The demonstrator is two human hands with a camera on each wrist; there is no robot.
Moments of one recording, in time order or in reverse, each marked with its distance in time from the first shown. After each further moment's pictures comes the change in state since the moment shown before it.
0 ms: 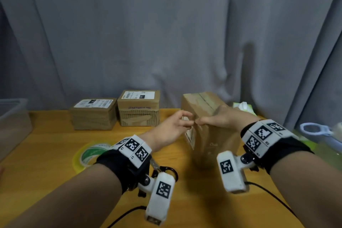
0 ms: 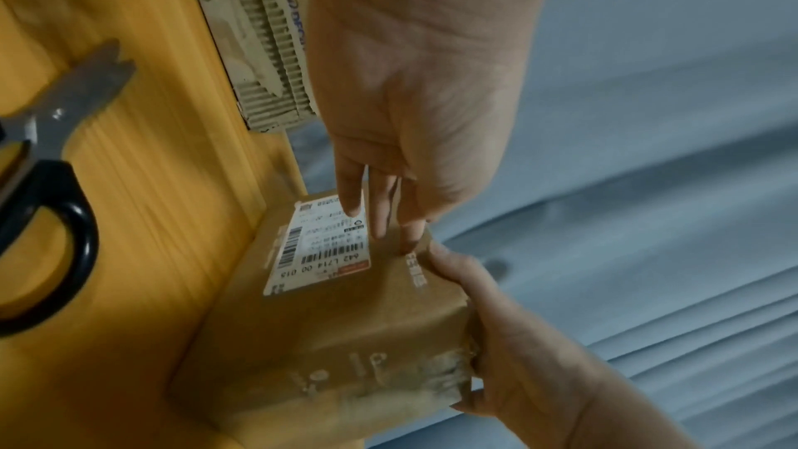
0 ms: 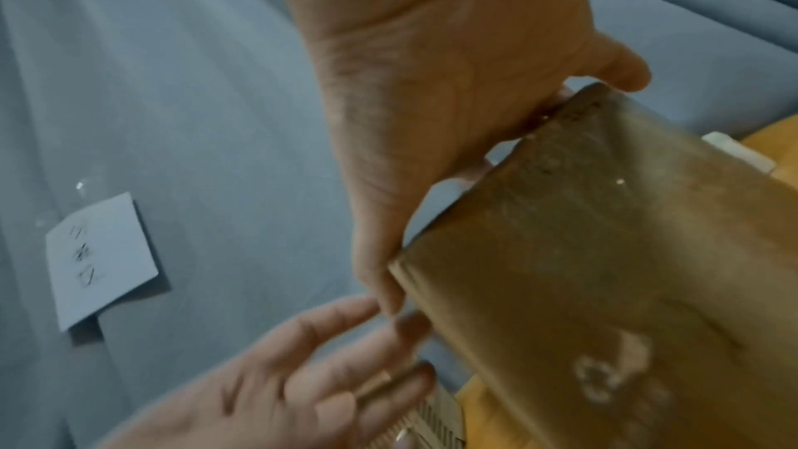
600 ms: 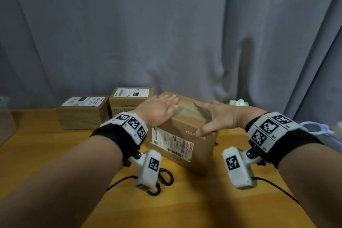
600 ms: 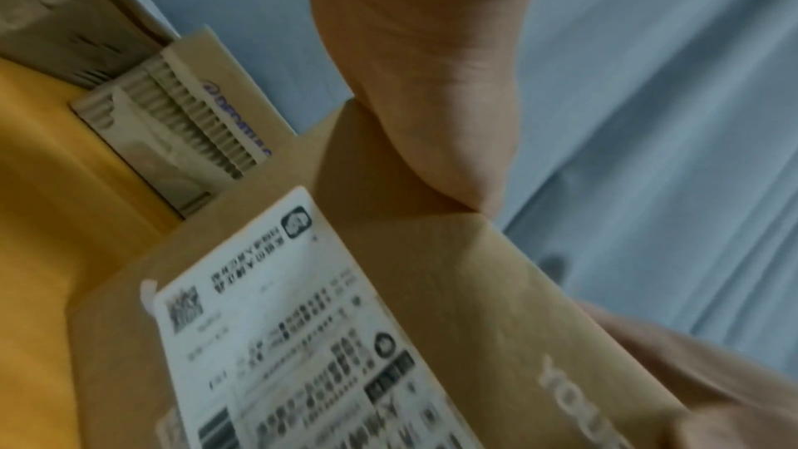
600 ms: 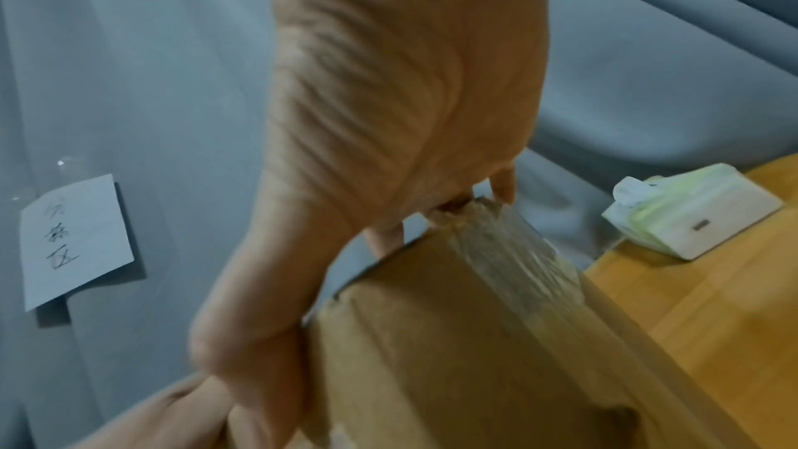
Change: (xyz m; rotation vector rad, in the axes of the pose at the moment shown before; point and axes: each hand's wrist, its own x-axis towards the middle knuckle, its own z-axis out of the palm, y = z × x) left_hand 0.036 0.007 -0.053 1.107 -0.021 0.088; right_hand 0.002 0.004 -0.012 -0.109 -0.135 -0.369
